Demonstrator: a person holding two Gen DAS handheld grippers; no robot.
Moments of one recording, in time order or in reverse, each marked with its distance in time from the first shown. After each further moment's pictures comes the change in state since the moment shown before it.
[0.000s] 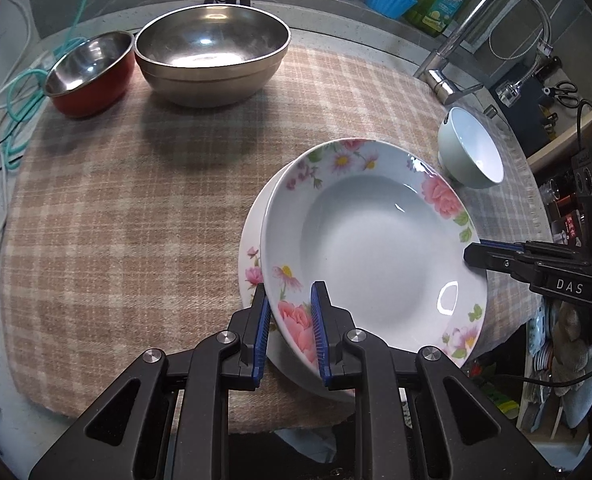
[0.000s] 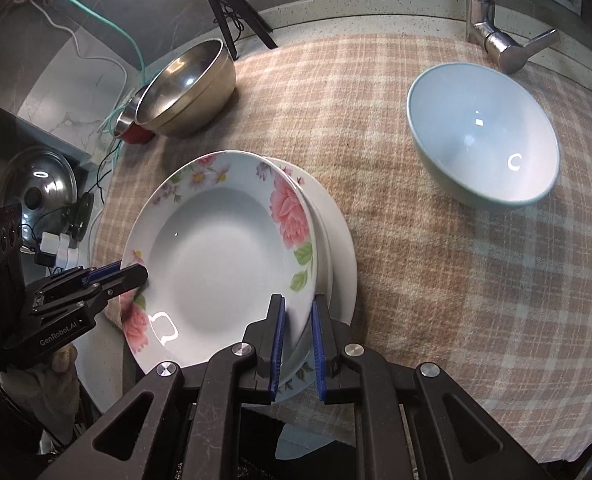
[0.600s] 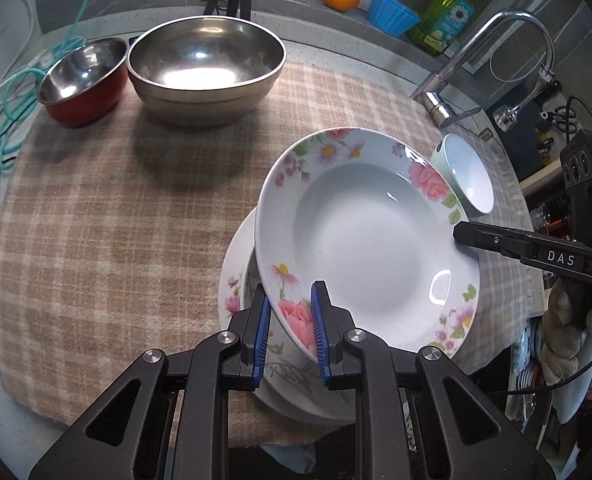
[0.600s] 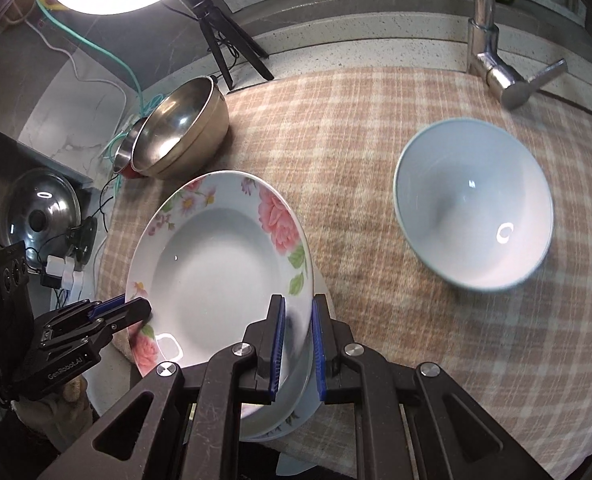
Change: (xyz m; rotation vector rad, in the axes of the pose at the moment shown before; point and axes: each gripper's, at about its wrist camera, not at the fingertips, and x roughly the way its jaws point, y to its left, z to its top) left arm 0.000 -0.006 0.016 -0.054 -0.026 -0.044; right arm -0.009 -0.013 0.042 0.006 -0.039 0.019
